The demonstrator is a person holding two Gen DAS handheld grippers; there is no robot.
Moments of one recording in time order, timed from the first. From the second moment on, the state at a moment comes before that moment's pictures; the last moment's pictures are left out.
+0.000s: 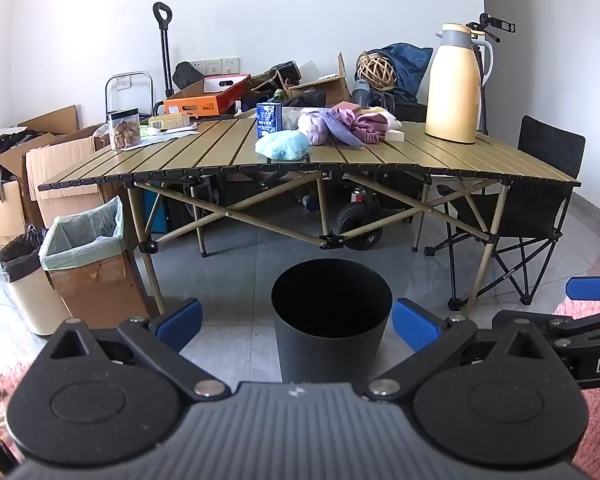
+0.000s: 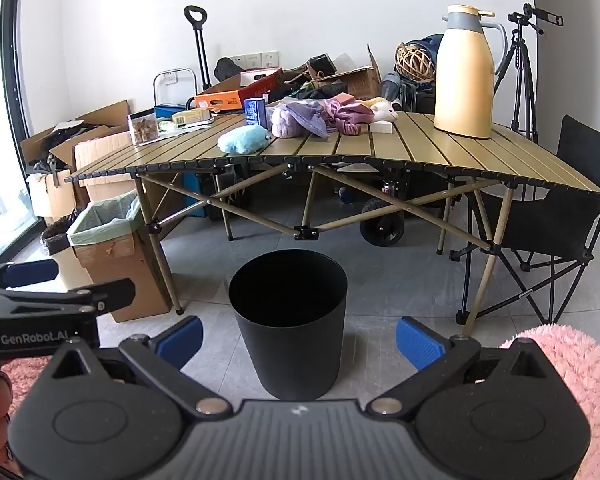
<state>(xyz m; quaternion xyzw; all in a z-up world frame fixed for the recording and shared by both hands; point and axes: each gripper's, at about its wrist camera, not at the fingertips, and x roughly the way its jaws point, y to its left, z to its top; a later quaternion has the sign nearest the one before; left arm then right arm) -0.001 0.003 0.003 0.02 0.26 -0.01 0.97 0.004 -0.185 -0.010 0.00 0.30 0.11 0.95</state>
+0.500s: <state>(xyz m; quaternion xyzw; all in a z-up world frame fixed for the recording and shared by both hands) 0.000 0.003 0.003 0.02 0.26 -0.01 0.96 0.005 -0.182 -0.009 -0.01 0.31 0.11 0.95</state>
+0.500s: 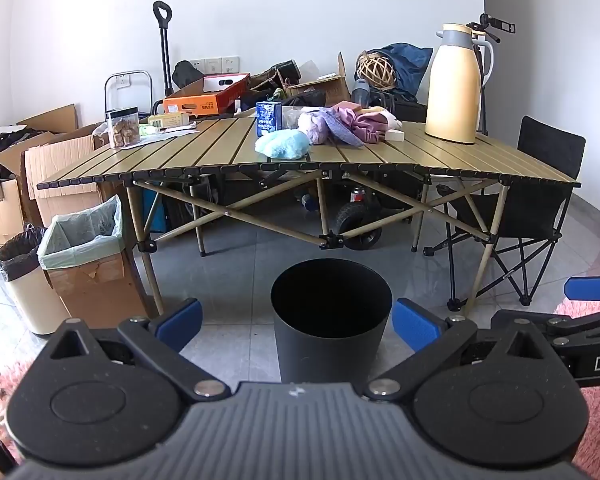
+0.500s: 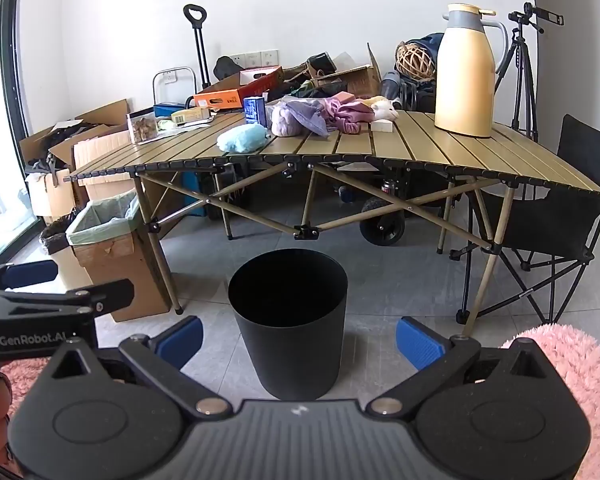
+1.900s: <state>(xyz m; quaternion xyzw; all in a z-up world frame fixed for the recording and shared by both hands) 0.057 0.016 0.005 0.01 0.27 0.01 0.96 0.075 -0.172 0.000 -0.02 0.28 0.12 0.95</state>
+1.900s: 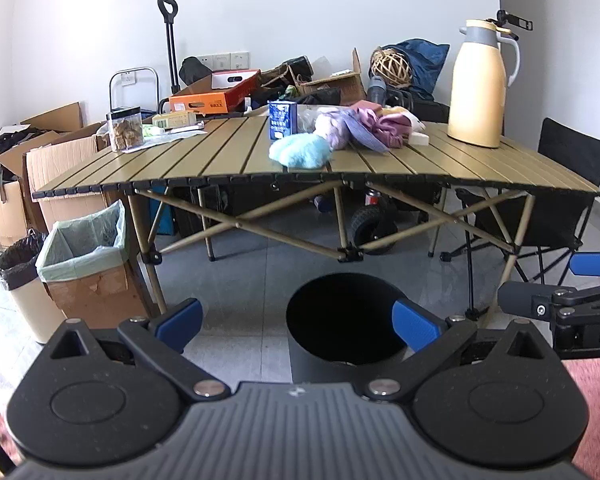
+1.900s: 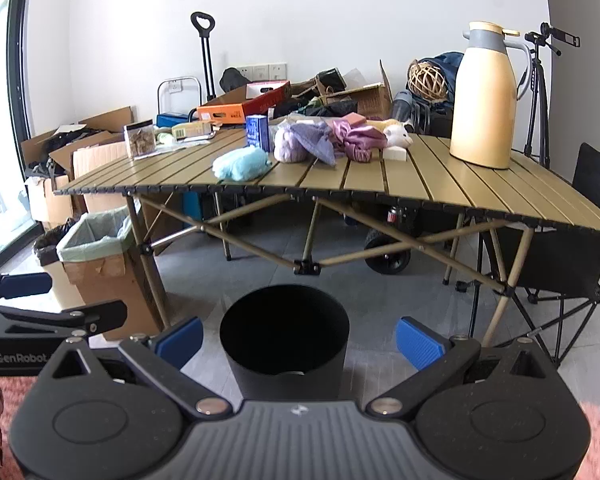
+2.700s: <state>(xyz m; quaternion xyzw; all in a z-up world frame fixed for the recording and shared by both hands) 0.206 0.018 0.055 0.01 0.23 0.02 0.97 0.225 -0.174 0.034 0.01 0.21 0.13 0.97</state>
